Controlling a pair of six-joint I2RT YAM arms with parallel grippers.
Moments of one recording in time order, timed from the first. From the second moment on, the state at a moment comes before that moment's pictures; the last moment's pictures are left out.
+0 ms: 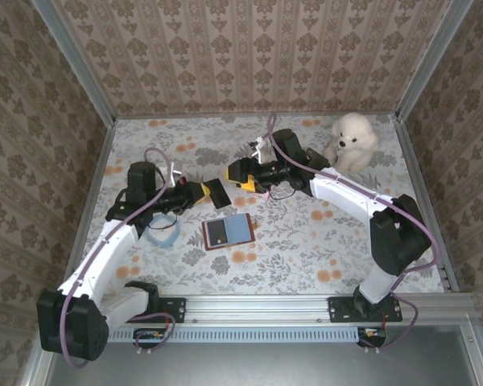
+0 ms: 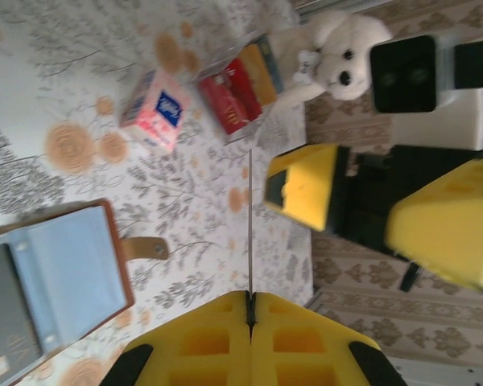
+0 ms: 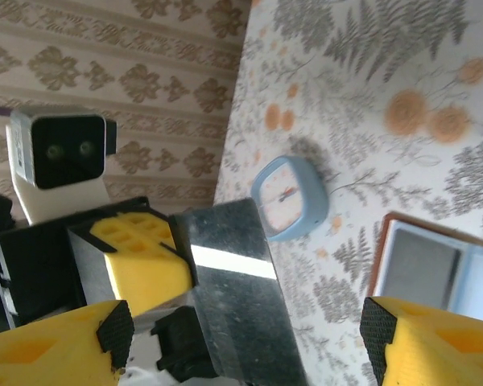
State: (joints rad) left arm -0.25 1.04 0.75 -0.28 0.80 -0.85; right arm 0.56 1.69 1.26 -0.15 -0.78 0.86
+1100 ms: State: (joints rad) left arm -0.21 1.09 0.94 -0.47 0.71 -0.81; right arm 0.45 1.66 1.34 -0.27 -0.74 0.62
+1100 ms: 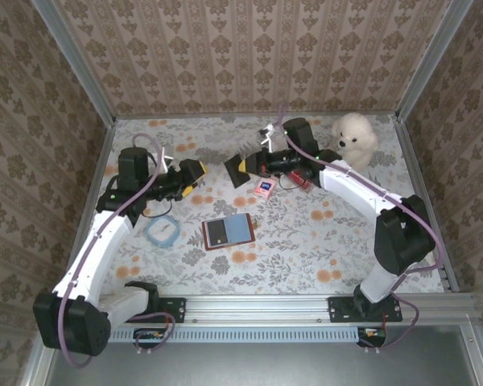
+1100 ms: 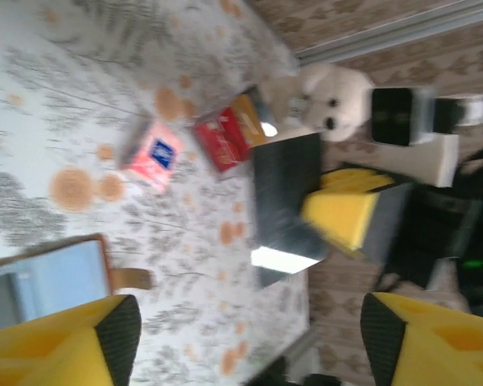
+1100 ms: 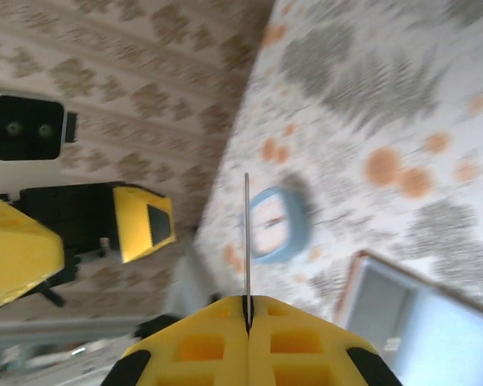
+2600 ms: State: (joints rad) left arm -0.07 1.29 0.89 -0.51 0.69 -0.57; right arm 0.11 2.09 1.84 -0.88 -0.07 -0.68
